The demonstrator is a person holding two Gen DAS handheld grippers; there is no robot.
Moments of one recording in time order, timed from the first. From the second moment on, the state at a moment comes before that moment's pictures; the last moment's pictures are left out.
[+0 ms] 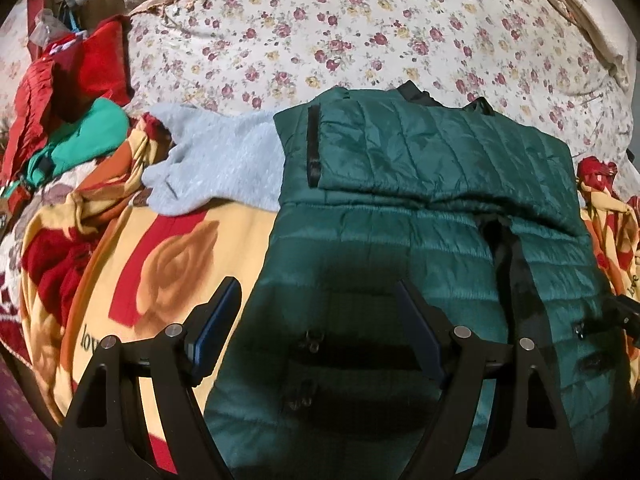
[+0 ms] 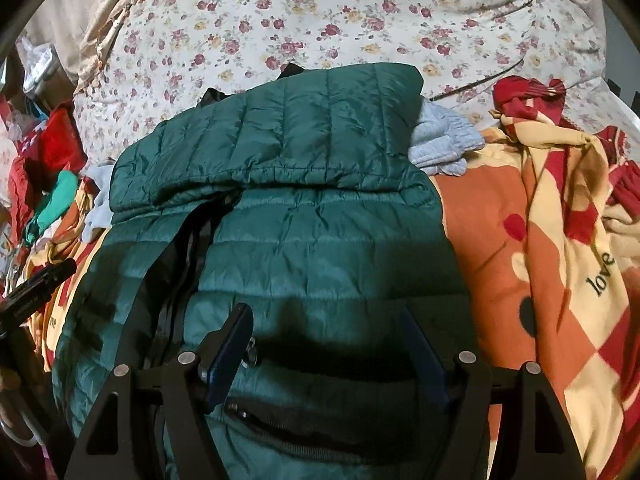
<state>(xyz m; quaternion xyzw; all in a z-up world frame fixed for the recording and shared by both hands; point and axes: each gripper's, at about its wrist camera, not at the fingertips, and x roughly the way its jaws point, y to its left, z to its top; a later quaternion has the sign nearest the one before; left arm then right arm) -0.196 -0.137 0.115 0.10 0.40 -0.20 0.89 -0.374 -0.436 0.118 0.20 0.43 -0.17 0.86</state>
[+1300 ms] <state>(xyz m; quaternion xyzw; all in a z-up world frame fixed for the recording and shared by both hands) -0.256 -0.084 0.085 0.10 0.45 -0.20 0.86 -0.417 -0.392 0.114 0.21 0.44 -0.18 0.86</state>
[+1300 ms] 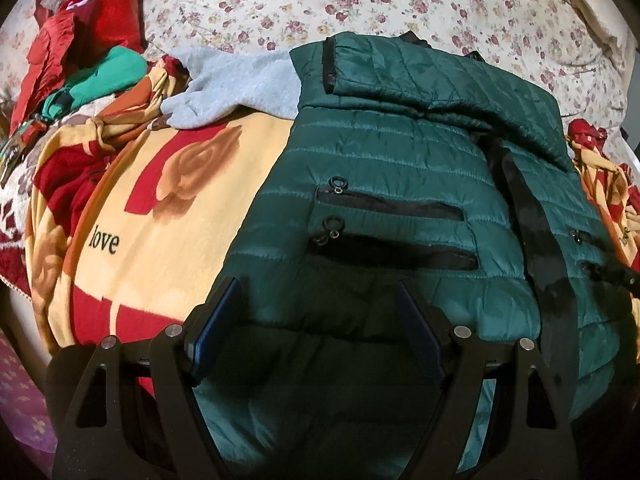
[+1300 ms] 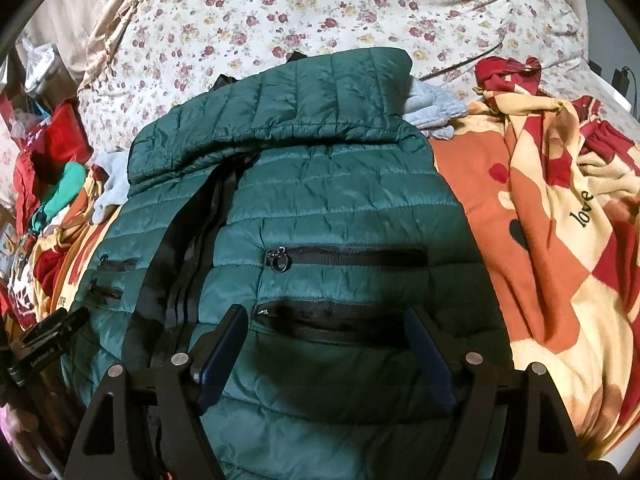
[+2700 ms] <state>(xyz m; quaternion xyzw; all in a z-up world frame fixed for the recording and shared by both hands) -0.239 -0.018 0.055 -0.01 0.57 -0.25 0.79 -0.484 -0.415 0.084 0.27 0.48 -0.11 0.82</state>
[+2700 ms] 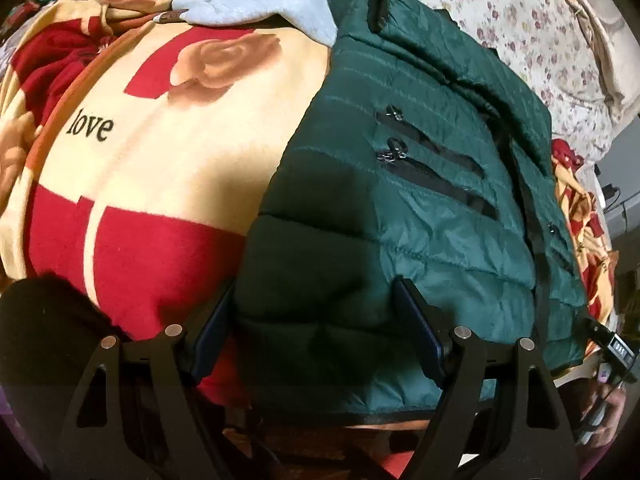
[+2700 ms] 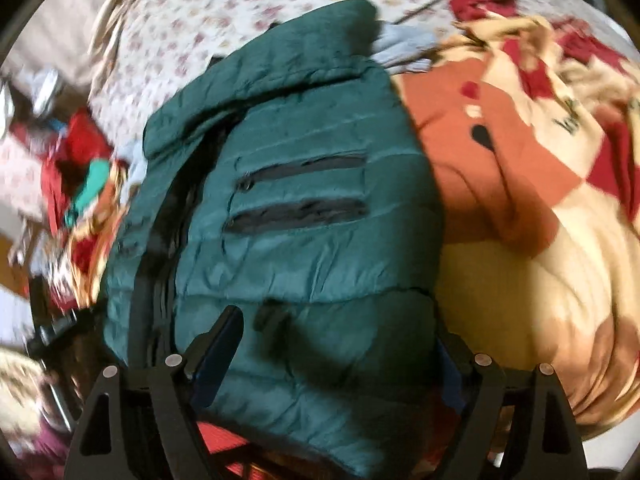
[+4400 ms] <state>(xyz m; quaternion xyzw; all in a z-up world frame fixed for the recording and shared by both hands) -0.244 -0.037 0.156 0.03 0.44 -0.27 0.85 -0.453 -0.403 0.177 0.20 0.37 -0.07 0.91</state>
